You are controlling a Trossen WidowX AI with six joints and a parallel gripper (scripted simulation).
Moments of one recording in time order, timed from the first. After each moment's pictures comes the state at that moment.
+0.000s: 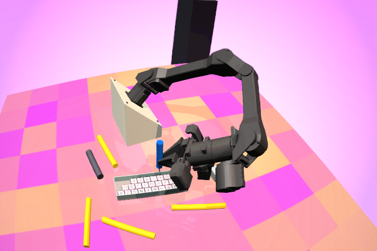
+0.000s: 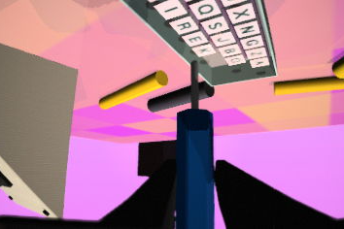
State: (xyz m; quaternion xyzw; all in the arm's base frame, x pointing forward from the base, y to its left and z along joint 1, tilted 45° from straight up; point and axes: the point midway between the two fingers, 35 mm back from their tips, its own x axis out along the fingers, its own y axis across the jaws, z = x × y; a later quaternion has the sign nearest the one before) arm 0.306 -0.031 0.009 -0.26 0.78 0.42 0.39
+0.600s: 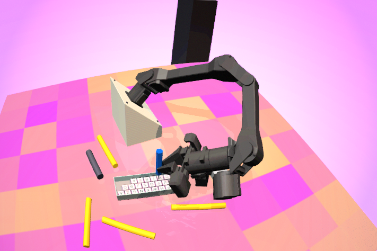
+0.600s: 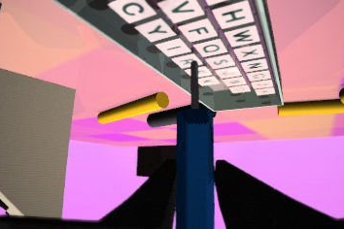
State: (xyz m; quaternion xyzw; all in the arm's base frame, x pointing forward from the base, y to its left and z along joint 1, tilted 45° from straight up) arm 0.306 -0.009 -0.013 -0.26 0.78 0.43 0.38
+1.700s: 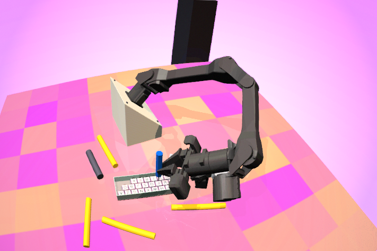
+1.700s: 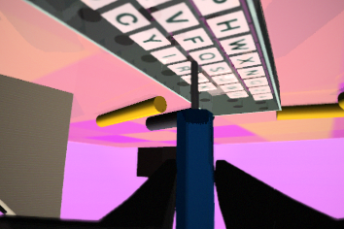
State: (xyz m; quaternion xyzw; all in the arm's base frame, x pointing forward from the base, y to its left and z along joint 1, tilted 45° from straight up) arm 0.309 -0.006 -0.018 -0.26 0.78 0.43 0.38
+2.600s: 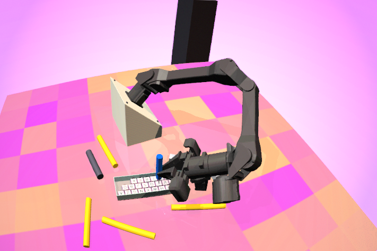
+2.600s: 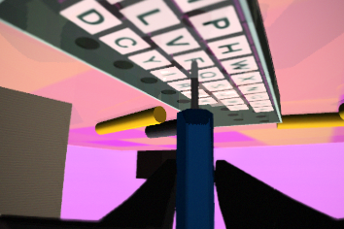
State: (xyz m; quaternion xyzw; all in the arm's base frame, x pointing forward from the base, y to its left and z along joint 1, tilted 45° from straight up) arm 0.309 0.003 -0.026 -0.26 0.78 0.43 0.38
